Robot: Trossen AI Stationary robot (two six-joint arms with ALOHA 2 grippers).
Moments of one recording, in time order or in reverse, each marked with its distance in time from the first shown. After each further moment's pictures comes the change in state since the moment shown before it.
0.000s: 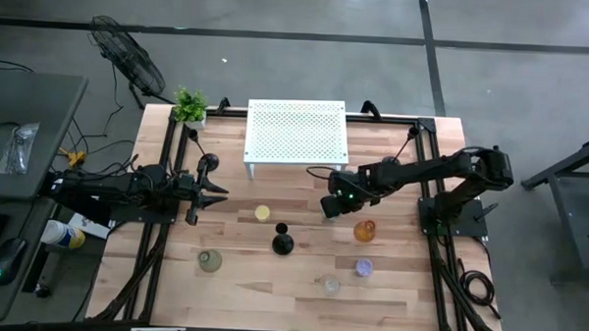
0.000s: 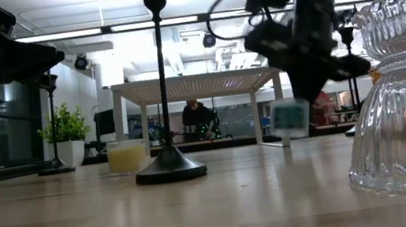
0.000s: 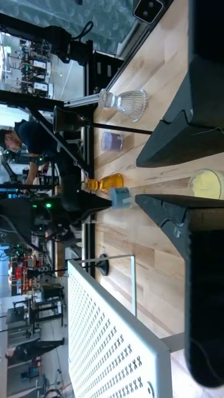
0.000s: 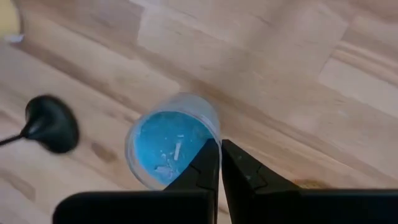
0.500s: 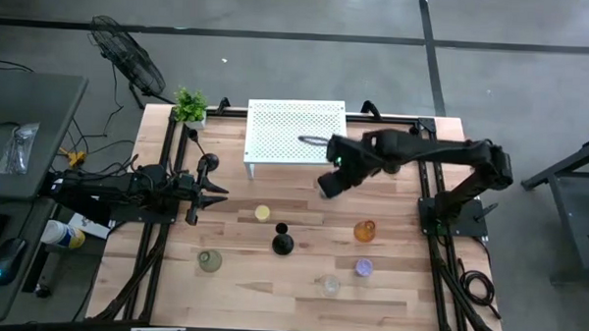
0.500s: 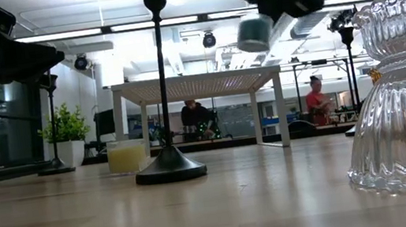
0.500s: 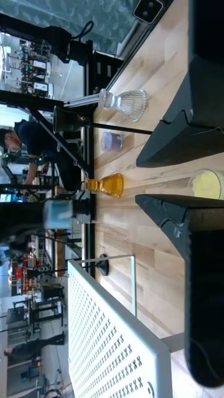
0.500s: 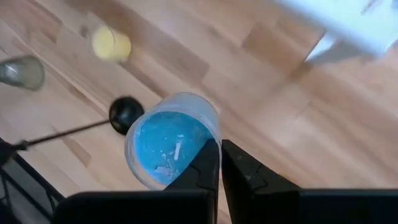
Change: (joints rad) left arm 0.000 0.000 0.000 0.000 0.000 0.000; right arm -0.072 -0.002 0.518 -0.467 0.044 -0.270
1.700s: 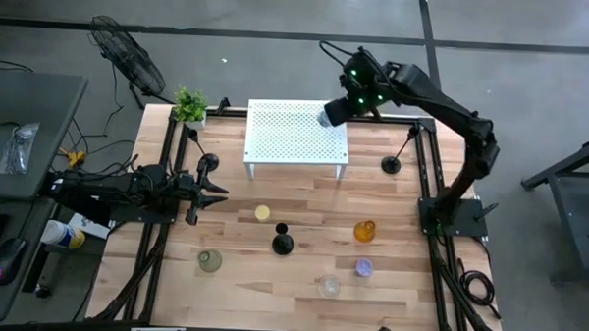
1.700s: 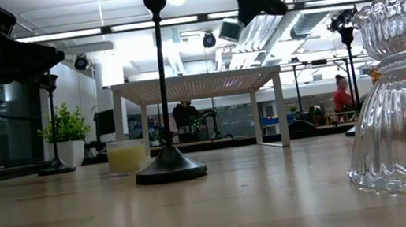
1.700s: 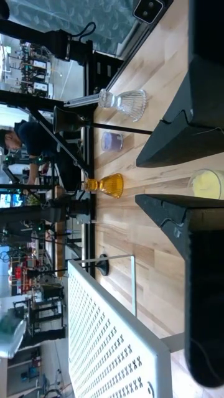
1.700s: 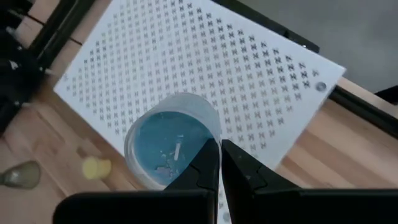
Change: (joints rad) left arm 0.000 0.000 0.000 0.000 0.000 0.000; right arm -0.453 0.147 0.409 -0.057 -0.016 -0.451
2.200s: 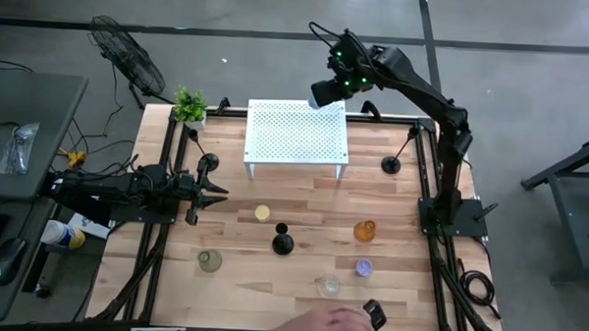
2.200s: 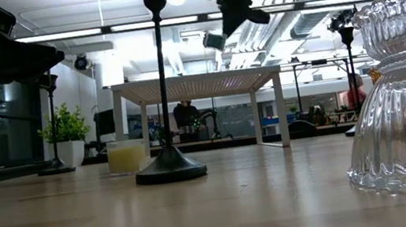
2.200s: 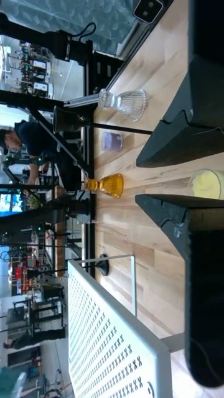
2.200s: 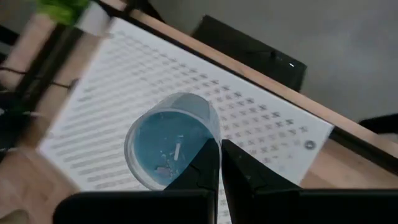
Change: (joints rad) left arm 0.000 0.000 0.000 0.000 0.000 0.000; right arm -0.066 0.229 0.299 -0.068 0.033 0.008
